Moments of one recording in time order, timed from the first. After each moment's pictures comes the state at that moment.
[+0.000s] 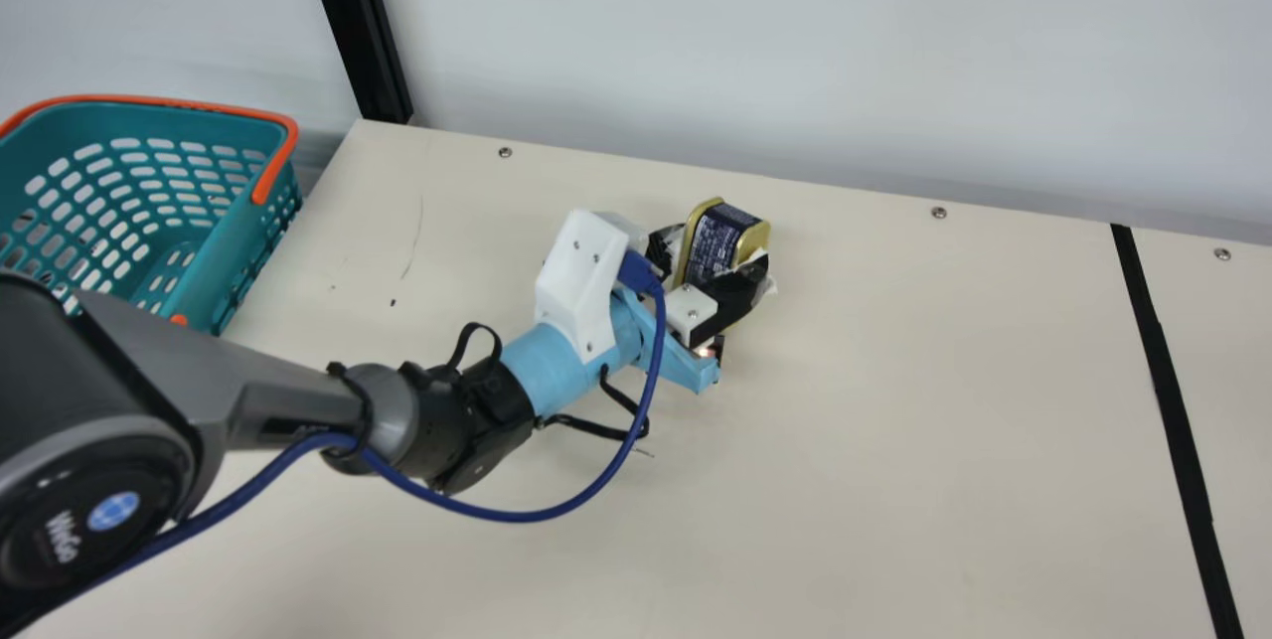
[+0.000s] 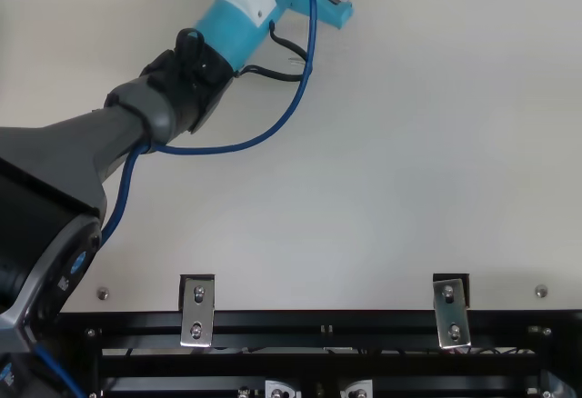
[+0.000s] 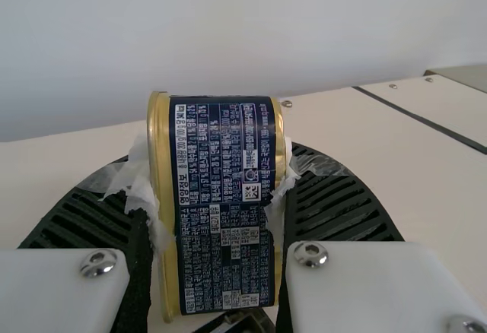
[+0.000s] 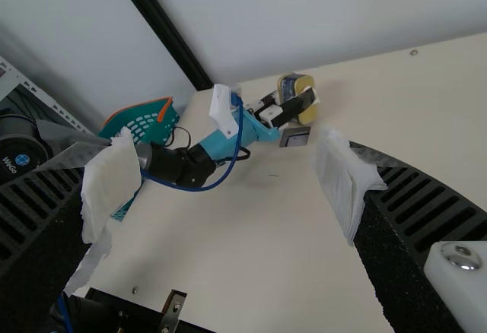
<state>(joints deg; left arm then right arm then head) -30.5 126.6 -55.1 9.0 -56.0 -17.2 4.1 21.2 -60.9 25.8 68.2 10.7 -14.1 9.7</state>
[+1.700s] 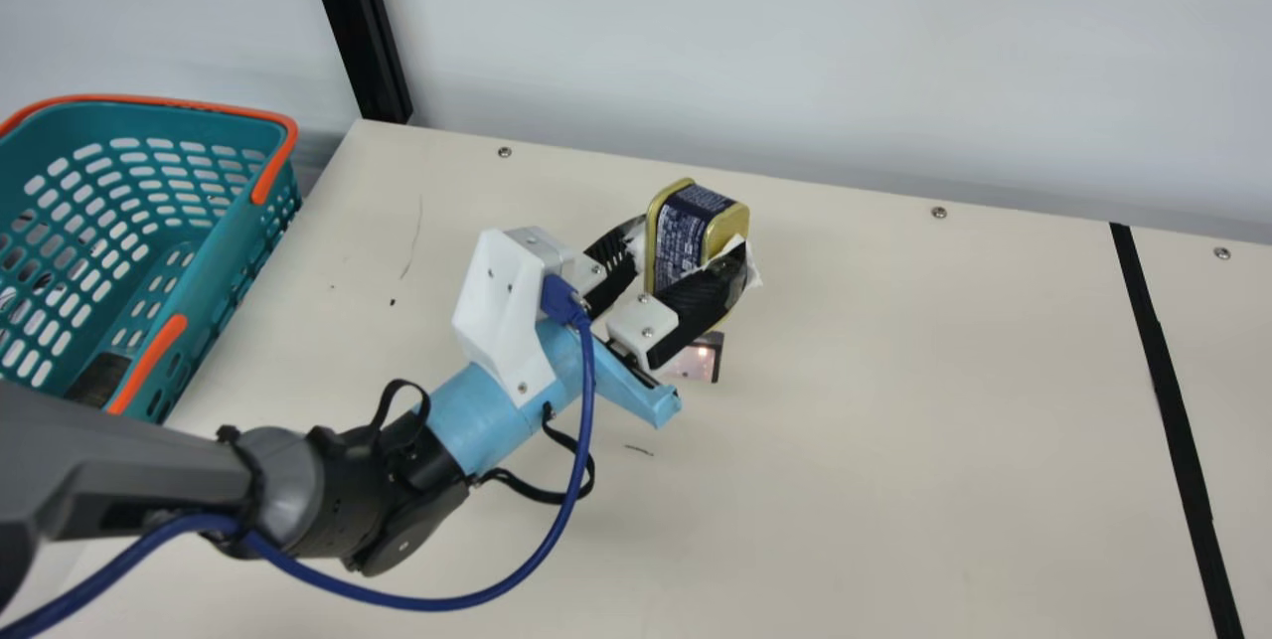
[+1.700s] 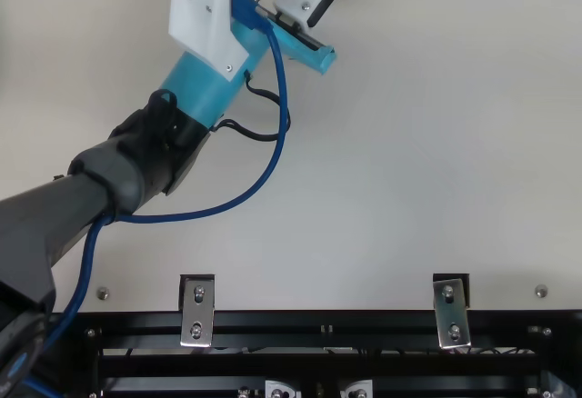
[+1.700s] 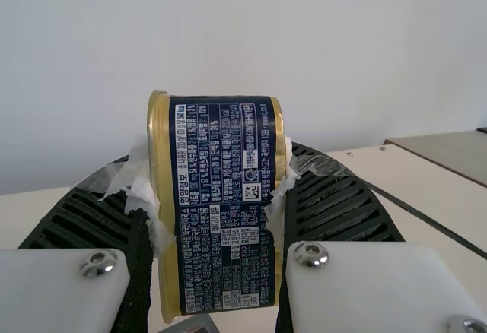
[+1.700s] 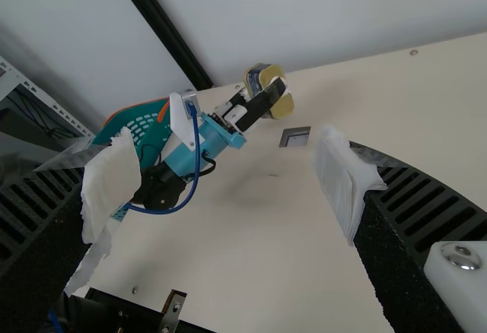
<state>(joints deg) -33.3 115.4 -40.3 3.3 -69.8 -17.8 4.1 21.2 -60.9 25.8 68.2 10.7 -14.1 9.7</state>
